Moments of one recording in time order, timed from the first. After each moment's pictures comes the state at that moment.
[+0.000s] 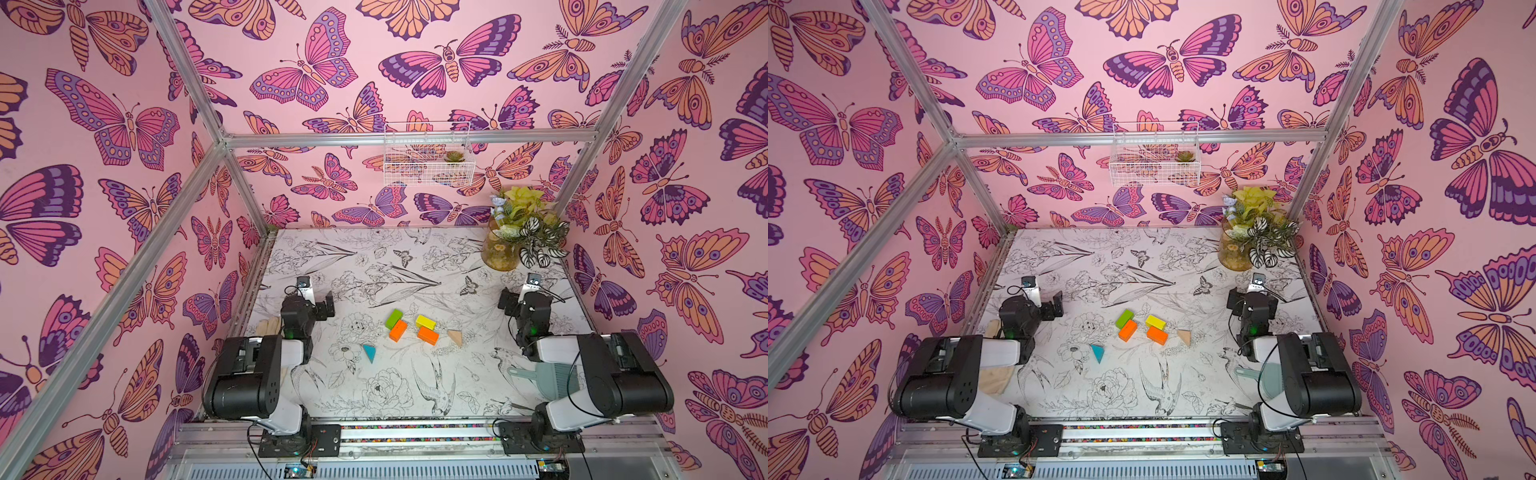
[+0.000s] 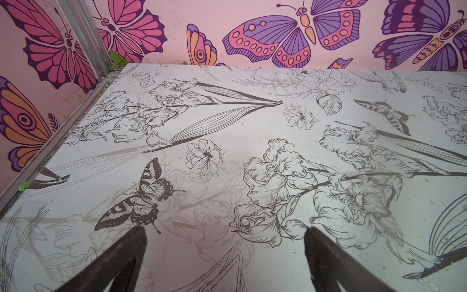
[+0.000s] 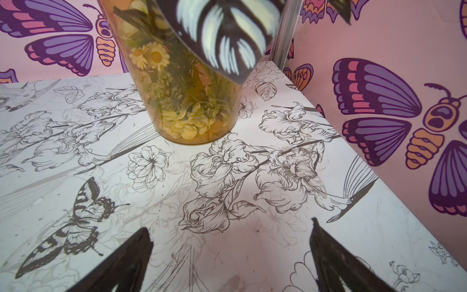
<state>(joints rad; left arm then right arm) 0.04 1.54 0.37 0.80 0.06 0.00 0.05 1.52 0.37 0.77 0.31 0.08</state>
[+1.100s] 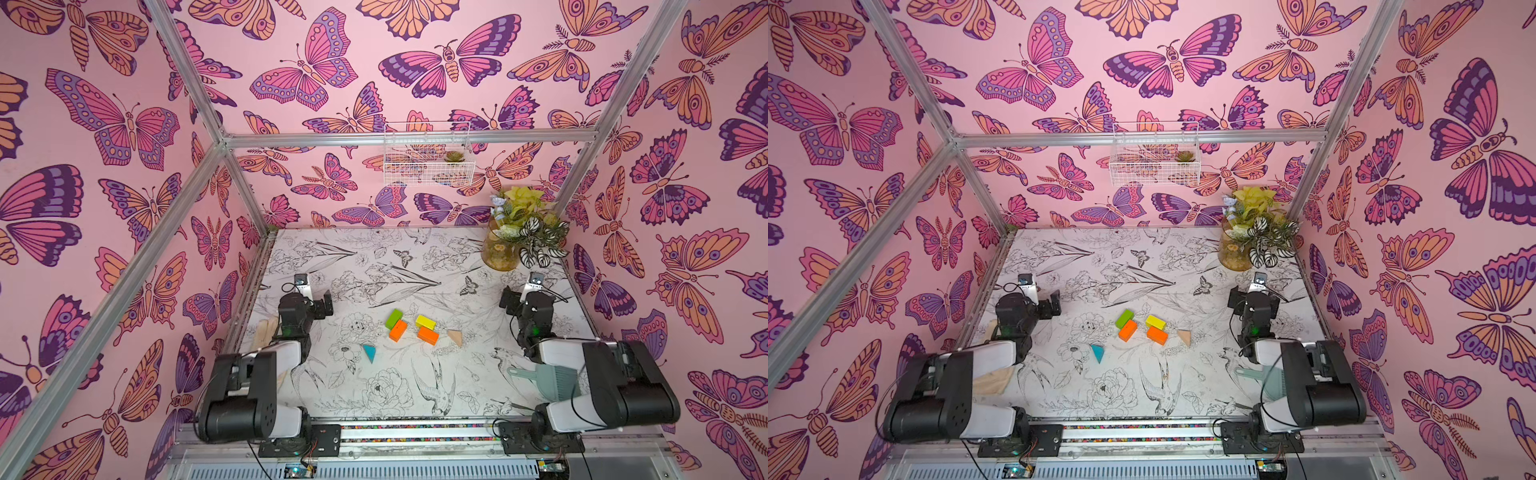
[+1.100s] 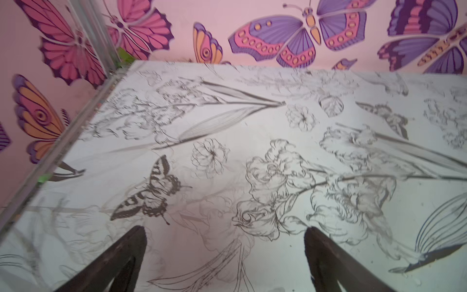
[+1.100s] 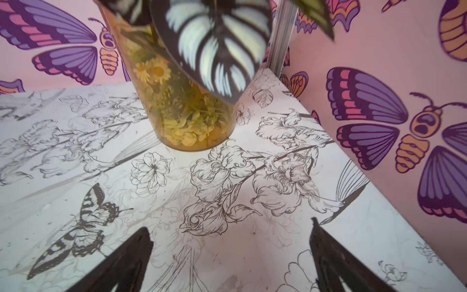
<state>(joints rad) 0.04 1.35 0.43 0.55 0.02 -0.03 0.05 1.40 0.37 0.68 0.32 0.09</state>
